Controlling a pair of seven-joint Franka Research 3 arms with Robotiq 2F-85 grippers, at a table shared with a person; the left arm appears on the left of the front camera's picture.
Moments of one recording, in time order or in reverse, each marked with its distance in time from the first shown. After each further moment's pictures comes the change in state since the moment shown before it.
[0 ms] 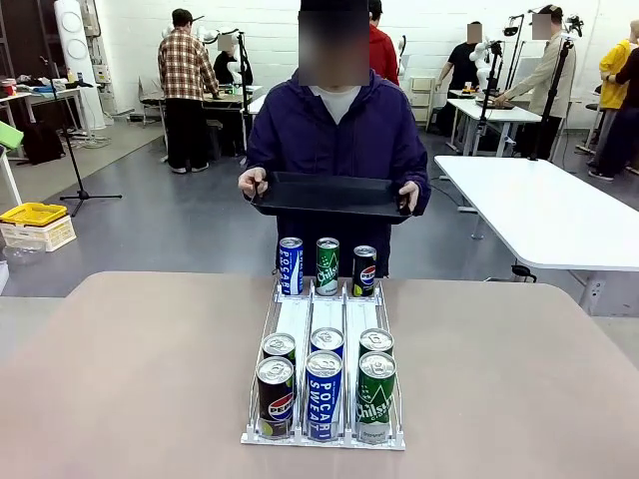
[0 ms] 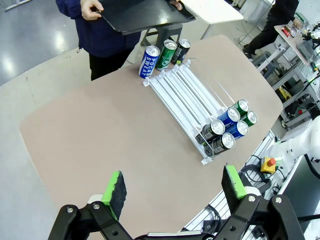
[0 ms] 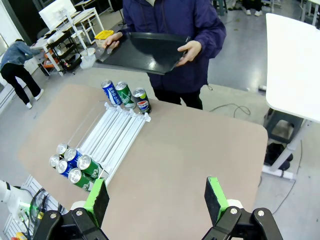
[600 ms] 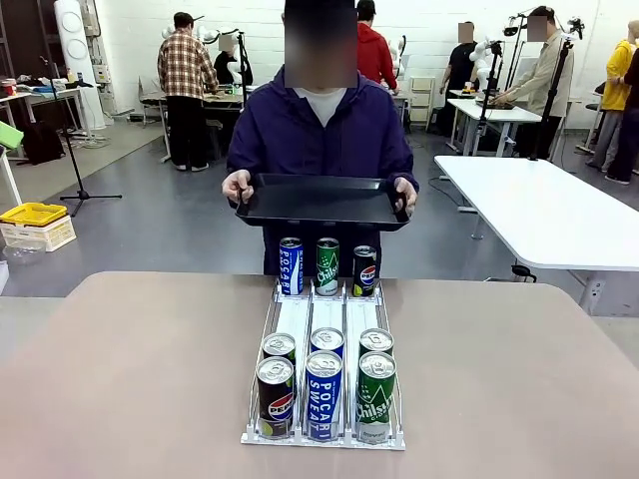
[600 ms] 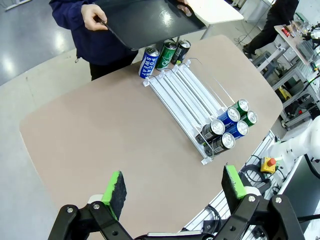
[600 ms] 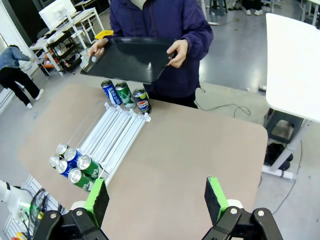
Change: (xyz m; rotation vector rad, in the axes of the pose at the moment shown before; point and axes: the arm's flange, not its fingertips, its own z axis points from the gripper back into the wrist) left arm 0.000 0.000 0.000 0.000 0.000 0.000; right arm 0.000 0.000 0.000 0.000 0.000 0.000
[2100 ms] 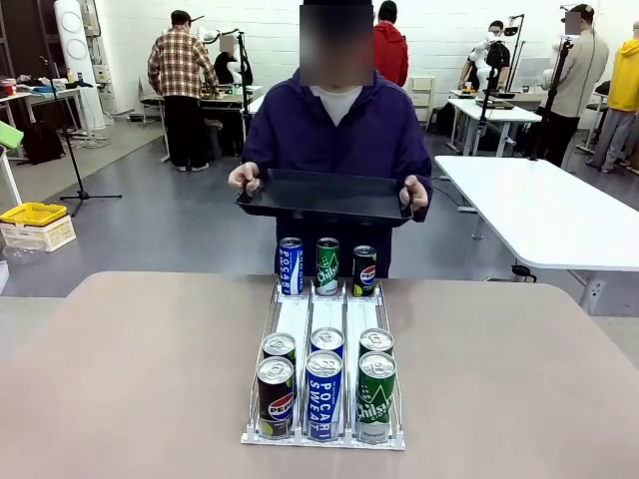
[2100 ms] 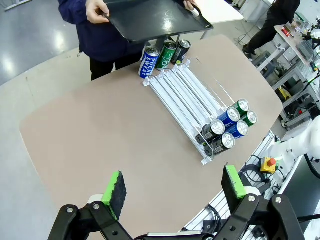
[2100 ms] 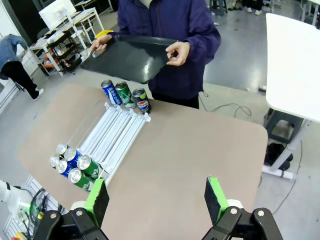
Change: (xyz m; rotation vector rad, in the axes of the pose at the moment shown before) left arm 0.000 0.000 0.000 0.000 0.000 0.000; right arm 0.000 0.000 0.000 0.000 0.000 0.000
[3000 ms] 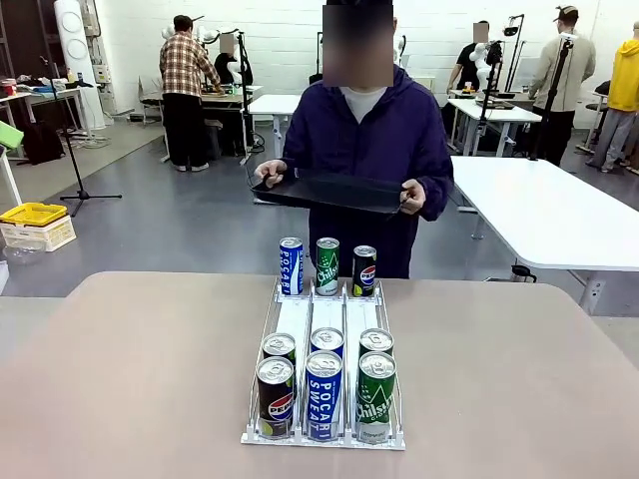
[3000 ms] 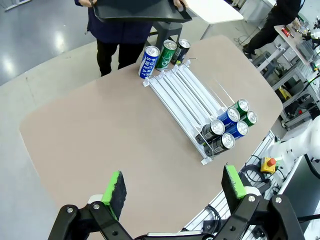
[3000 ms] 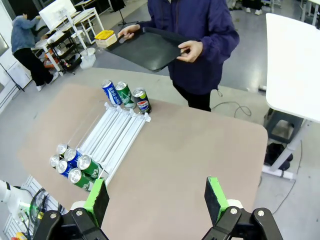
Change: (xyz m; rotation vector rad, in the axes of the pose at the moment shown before) left arm 0.000 0.000 0.000 0.000 0.000 0.000; right arm 0.000 0.000 0.000 0.000 0.000 0.000
